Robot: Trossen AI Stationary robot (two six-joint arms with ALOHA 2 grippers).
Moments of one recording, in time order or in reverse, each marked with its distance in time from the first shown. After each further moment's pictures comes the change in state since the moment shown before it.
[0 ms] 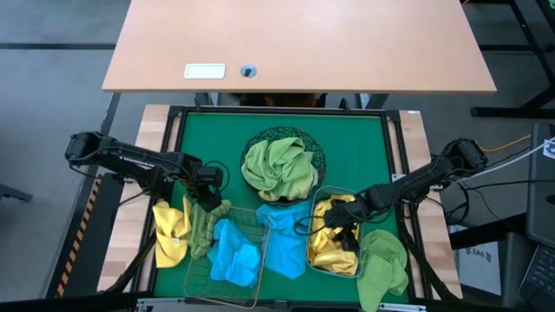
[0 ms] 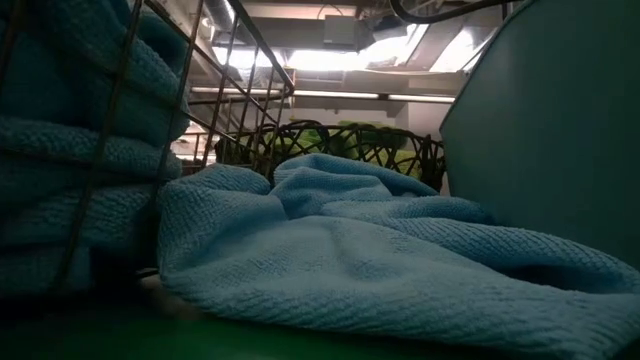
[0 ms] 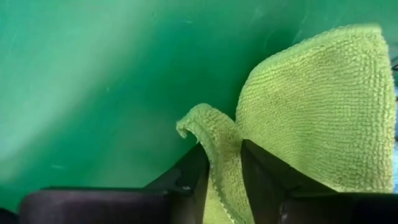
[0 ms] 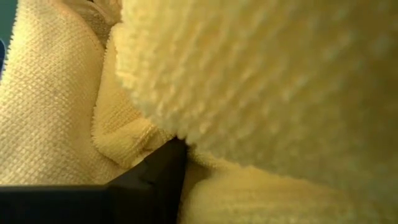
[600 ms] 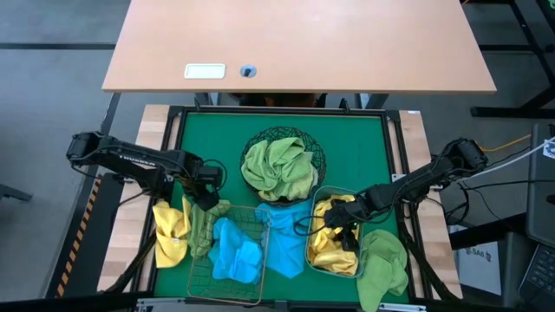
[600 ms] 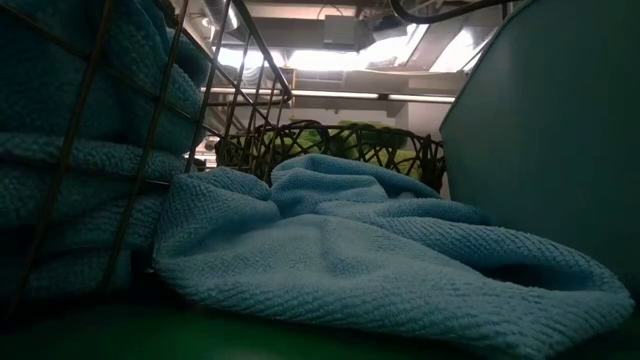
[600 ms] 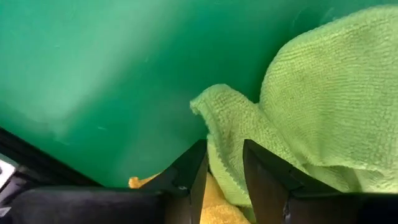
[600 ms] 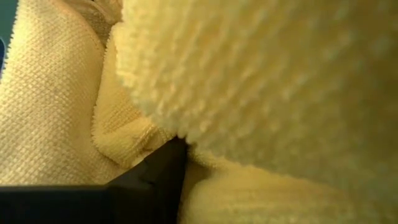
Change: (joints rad) left arm 0.000 0.002 0.093 -0.181 -0.012 -0.005; right arm 0.000 0.000 0.000 -0.001 0.000 -0.004
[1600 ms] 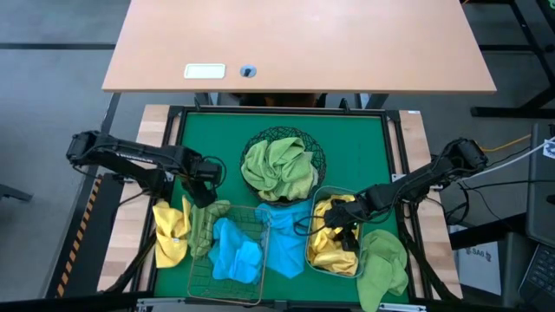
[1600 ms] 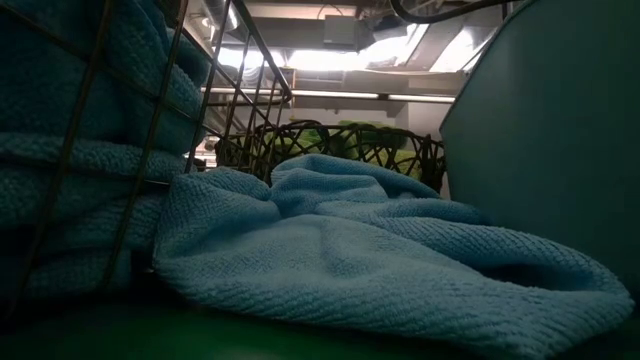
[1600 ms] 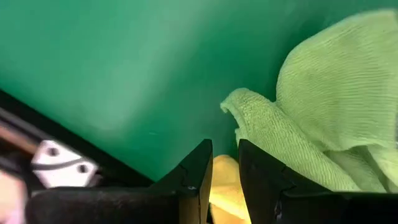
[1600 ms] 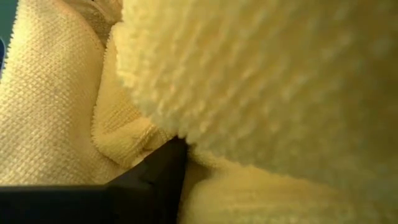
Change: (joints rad) left arm 0.000 -0.001 0.127 -0.172 -0.113 0.149; right arm 0.000 0.000 0.000 -0.002 0.000 0.000
